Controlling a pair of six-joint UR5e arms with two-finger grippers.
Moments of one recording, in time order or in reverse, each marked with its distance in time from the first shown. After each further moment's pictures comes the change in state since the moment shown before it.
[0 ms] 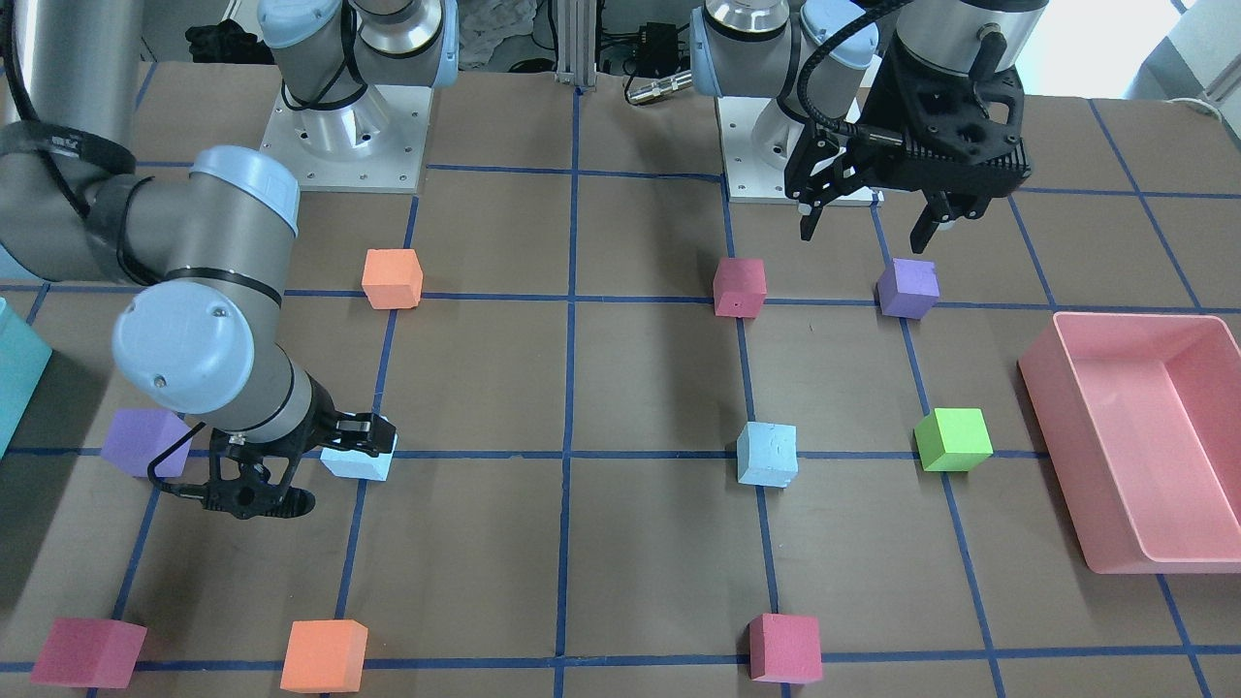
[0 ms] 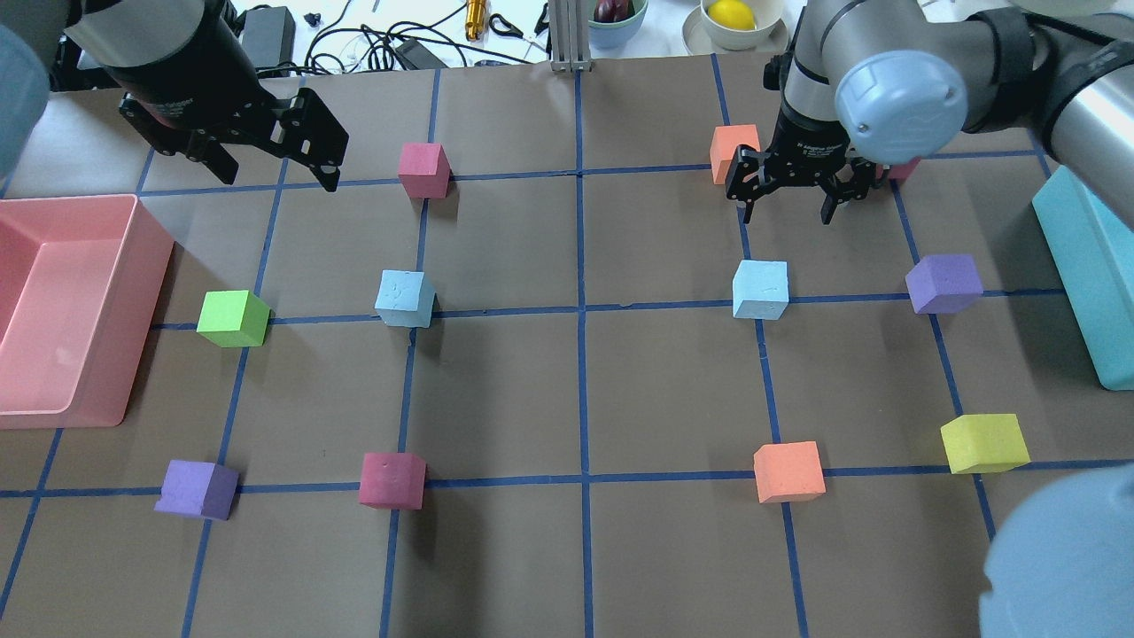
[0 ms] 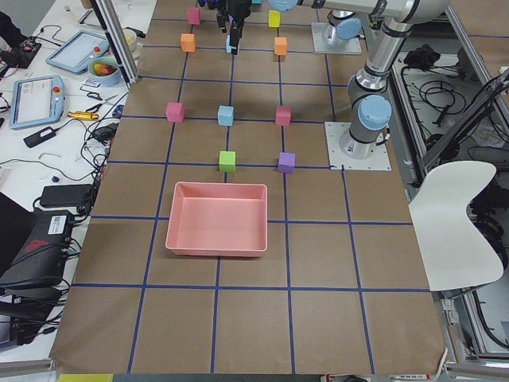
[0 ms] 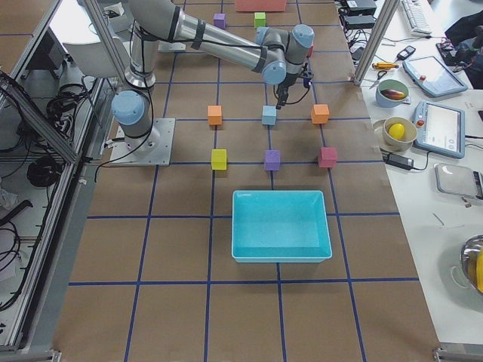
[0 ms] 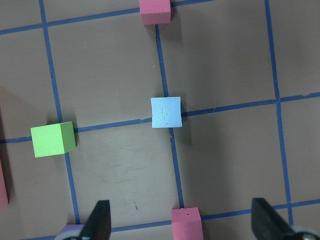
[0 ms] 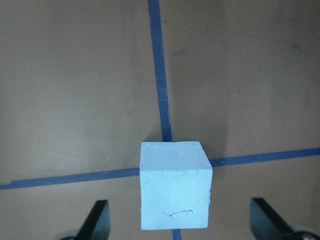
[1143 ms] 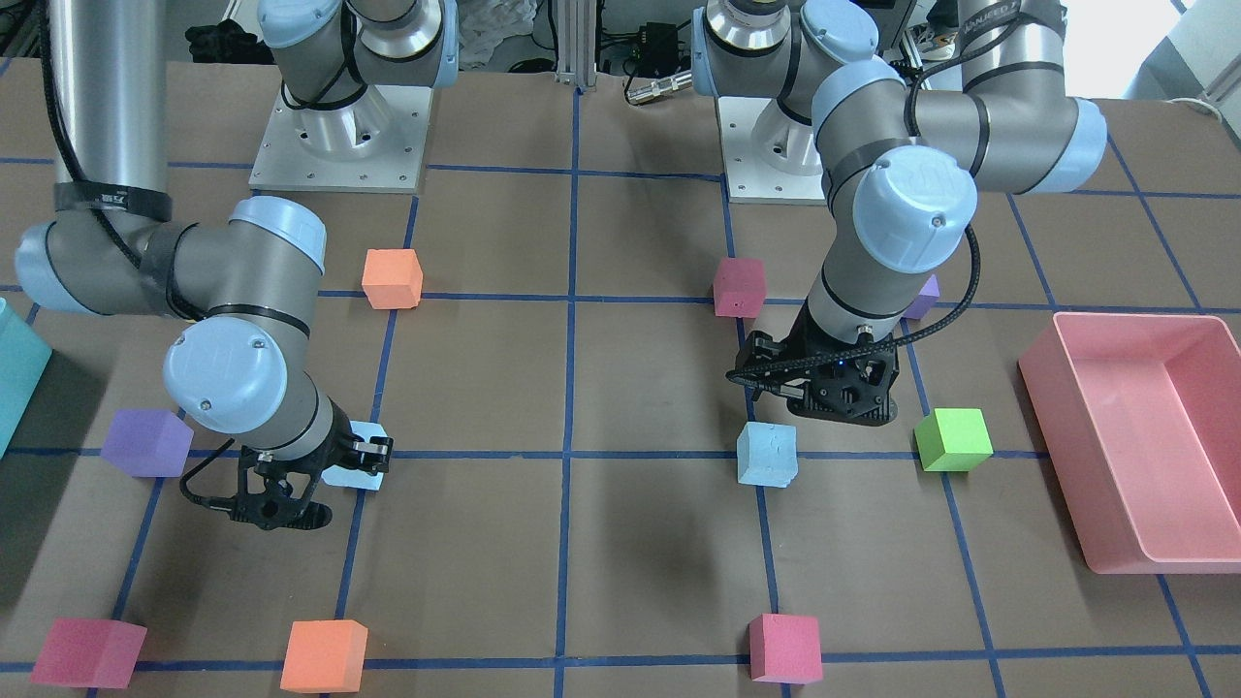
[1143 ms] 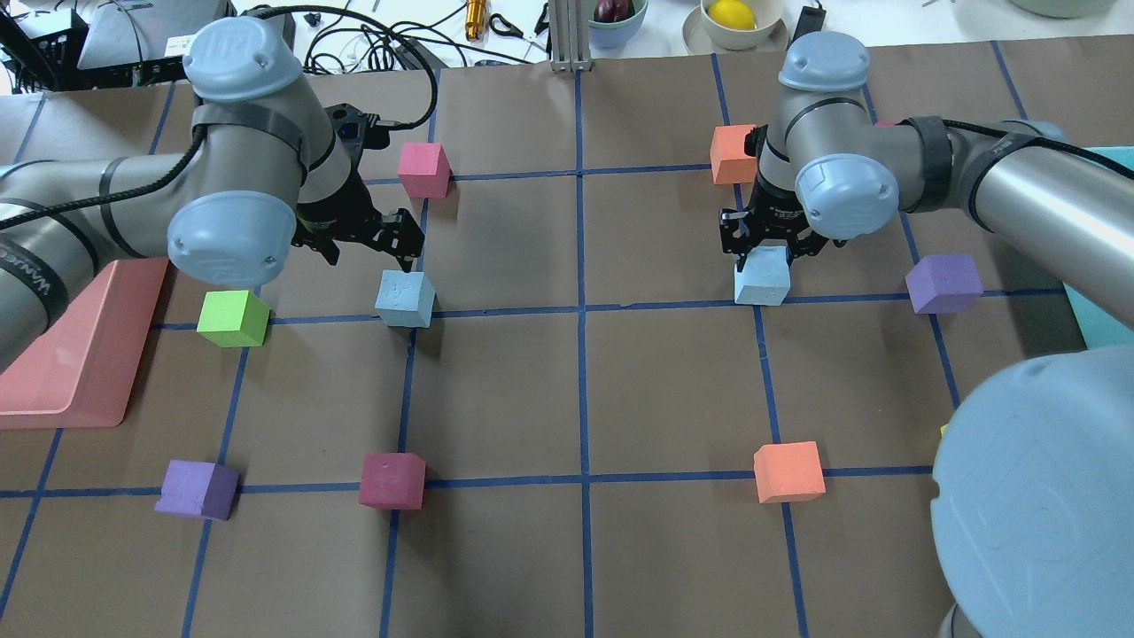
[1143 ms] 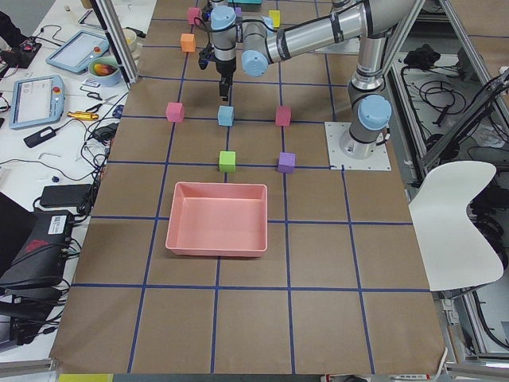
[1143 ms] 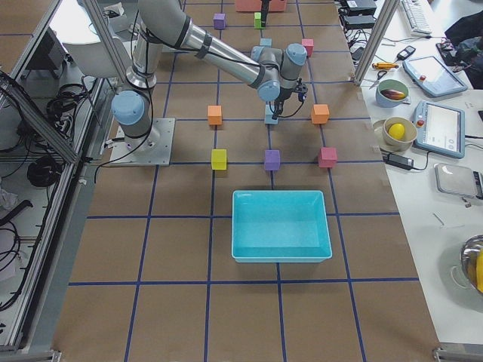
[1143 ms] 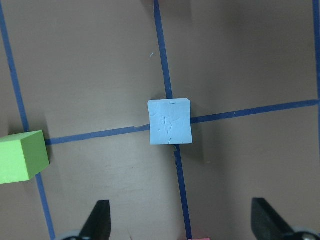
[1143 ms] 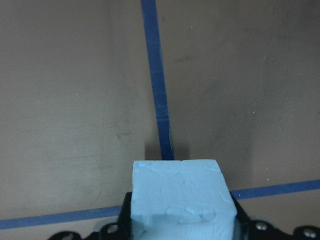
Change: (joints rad) left arm -0.002 -0.244 -0.299 0.486 0.011 0.010; right arm 0.003 0.033 0.063 -0.161 -0.003 0.018
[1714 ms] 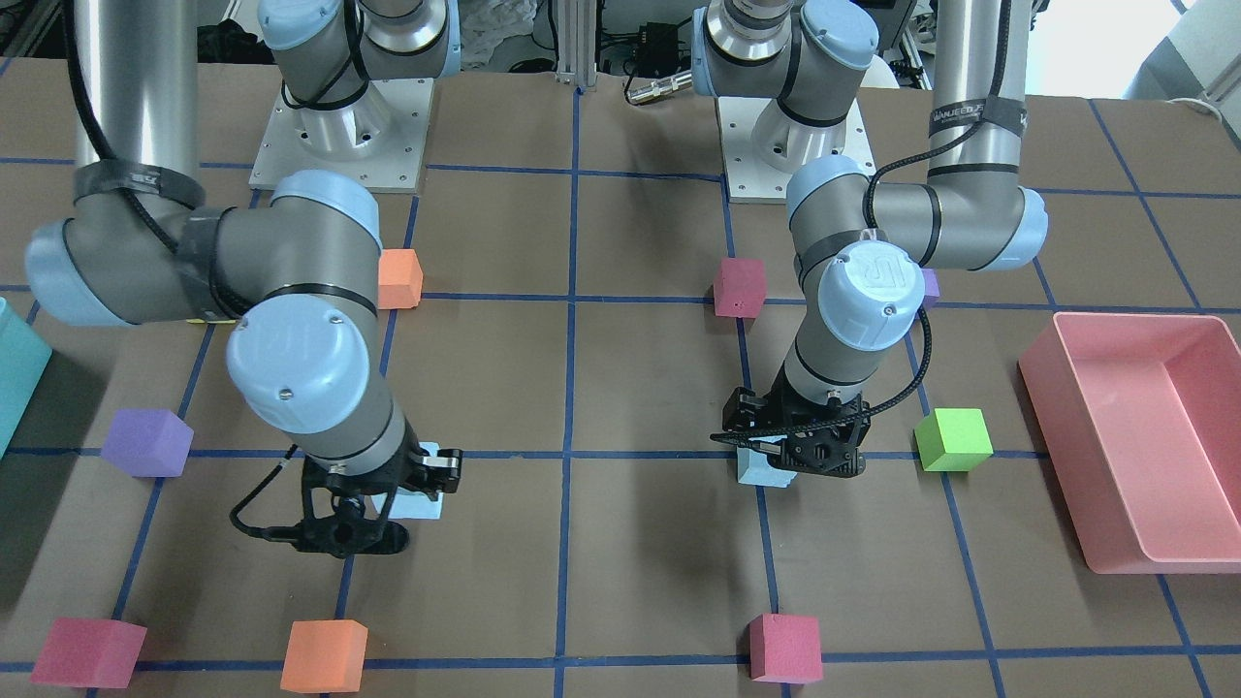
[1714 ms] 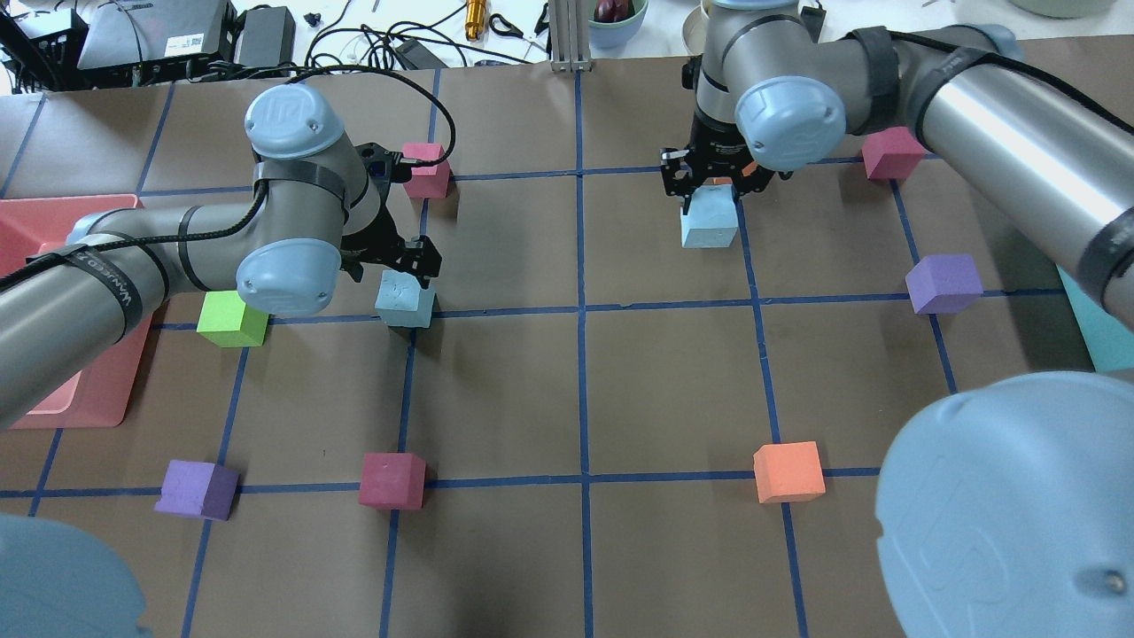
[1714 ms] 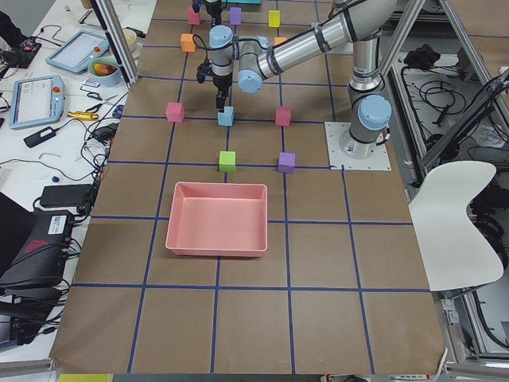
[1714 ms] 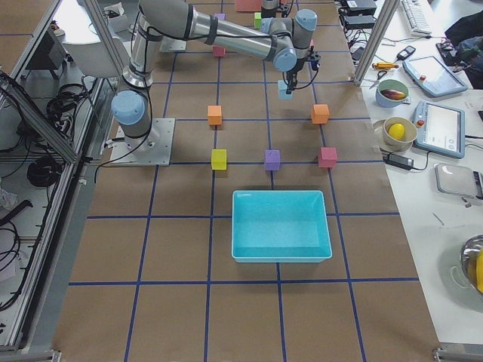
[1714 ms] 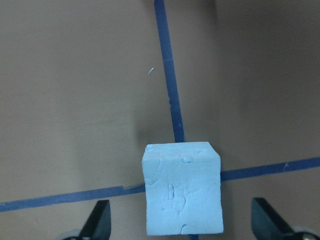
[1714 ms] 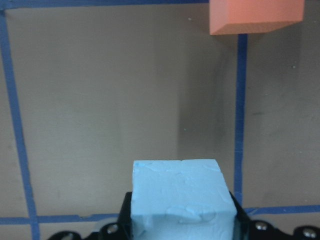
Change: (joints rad) left arm 0.000 -0.118 -0.058 0.184 0.011 -0.002; right arm 0.147 0.065 -0.256 0.127 0.012 0.060
